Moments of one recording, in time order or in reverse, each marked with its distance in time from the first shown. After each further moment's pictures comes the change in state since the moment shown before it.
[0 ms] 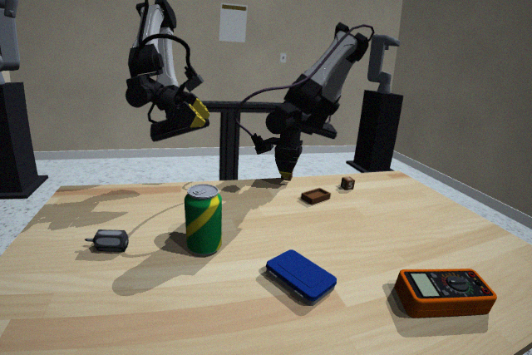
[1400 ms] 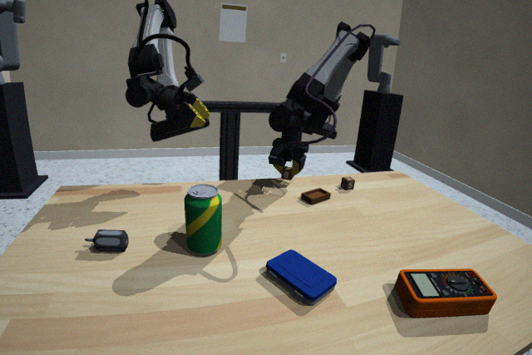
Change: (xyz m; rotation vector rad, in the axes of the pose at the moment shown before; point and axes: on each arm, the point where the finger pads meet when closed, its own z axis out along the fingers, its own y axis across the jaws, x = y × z) left arm 0.003 0.002 -0.004 -0.015 -0.028 -1.429; right arm 0.000 0.000 0.000 0.000 0.000 0.000
